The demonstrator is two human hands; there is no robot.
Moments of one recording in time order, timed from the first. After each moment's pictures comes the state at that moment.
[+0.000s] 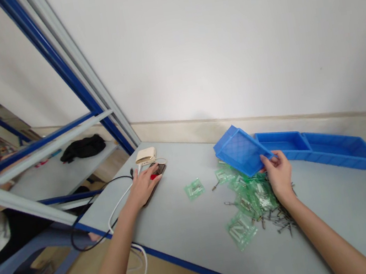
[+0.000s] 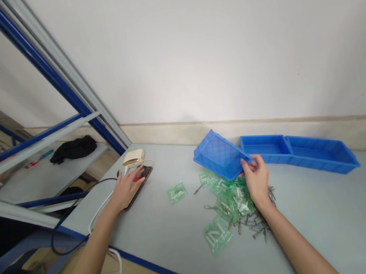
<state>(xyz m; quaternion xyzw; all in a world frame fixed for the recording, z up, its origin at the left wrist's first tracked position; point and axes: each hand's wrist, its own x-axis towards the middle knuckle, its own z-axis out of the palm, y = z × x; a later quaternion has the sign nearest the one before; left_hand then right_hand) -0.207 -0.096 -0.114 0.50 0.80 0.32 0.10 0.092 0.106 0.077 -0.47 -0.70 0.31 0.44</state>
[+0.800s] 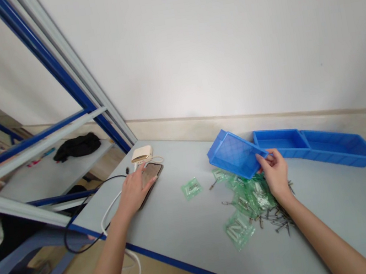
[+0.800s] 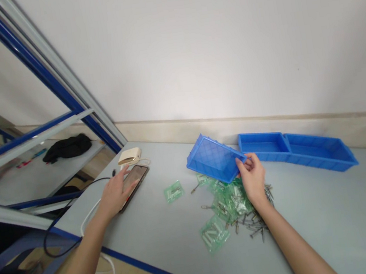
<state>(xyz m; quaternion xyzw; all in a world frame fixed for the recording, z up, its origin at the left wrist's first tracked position) -0.199 -0.106 -0.101 0.44 0.84 0.32 0.05 0.089 0.102 0.077 -0.45 -0.71 0.34 0.43</state>
